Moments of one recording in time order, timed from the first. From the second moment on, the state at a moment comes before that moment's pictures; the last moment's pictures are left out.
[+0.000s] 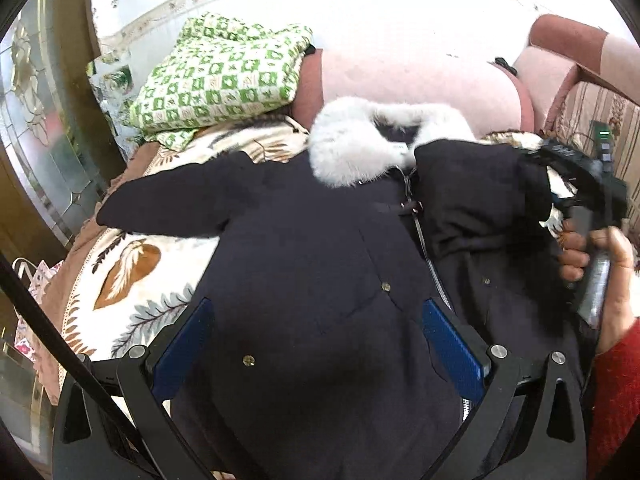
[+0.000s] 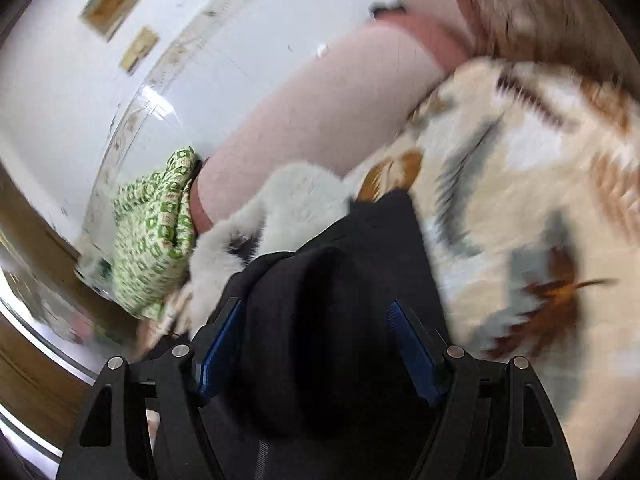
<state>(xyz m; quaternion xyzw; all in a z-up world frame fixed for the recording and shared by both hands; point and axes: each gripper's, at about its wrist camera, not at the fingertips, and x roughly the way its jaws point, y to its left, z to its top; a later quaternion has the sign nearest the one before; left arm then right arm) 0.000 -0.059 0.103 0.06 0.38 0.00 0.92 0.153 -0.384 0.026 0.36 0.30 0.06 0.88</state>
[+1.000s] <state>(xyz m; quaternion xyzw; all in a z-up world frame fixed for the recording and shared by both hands) 0.218 -0.024 0.020 0.01 0.49 0.09 0.87 0.147 -0.344 0.052 0.29 0.32 0.16 0.89</state>
